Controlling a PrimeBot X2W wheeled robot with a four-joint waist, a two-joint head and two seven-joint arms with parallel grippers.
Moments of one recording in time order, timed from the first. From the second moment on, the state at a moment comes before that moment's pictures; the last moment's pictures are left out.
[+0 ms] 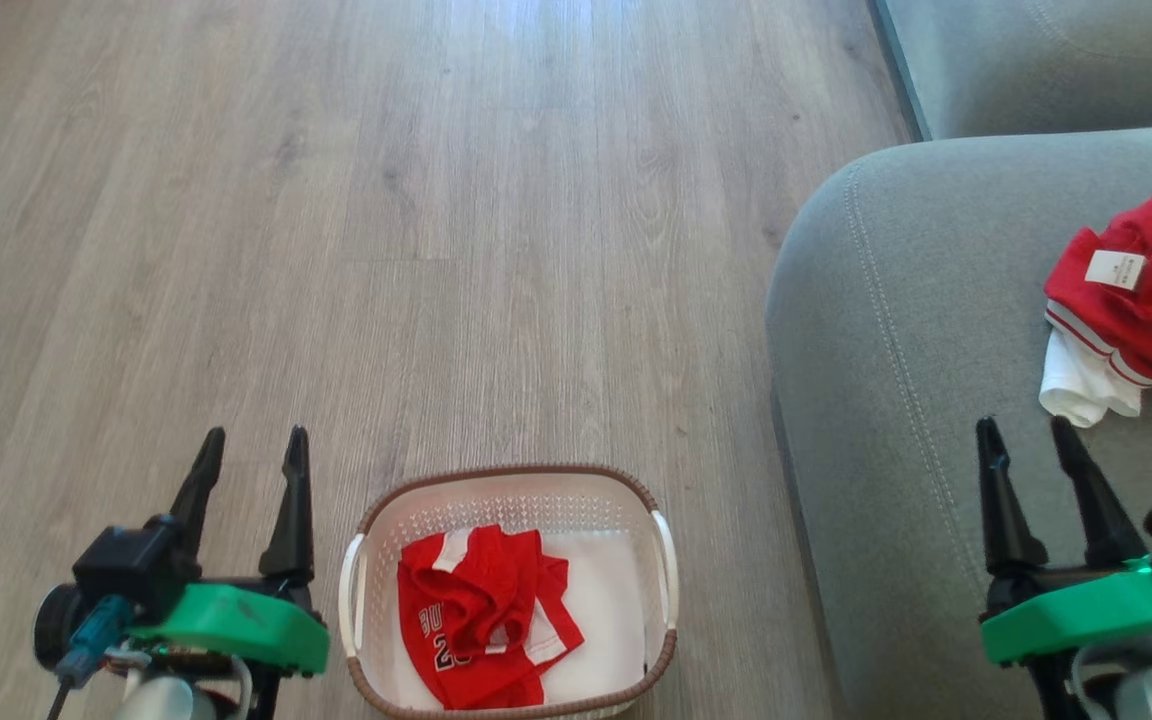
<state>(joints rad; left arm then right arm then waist) -0.01 0.32 -0.34 0.07 -0.47 0.18 -0.25 0.06 -0.15 -0.05 0.09 0.37 0.13 -0.22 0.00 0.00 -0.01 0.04</state>
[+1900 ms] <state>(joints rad) -0.25 0.17 -0.22 0.30 -0.31 -0.04 -0.25 -0.17 -0.16 0.02 0.02 0.35 0.13 -0.25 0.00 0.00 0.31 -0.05</state>
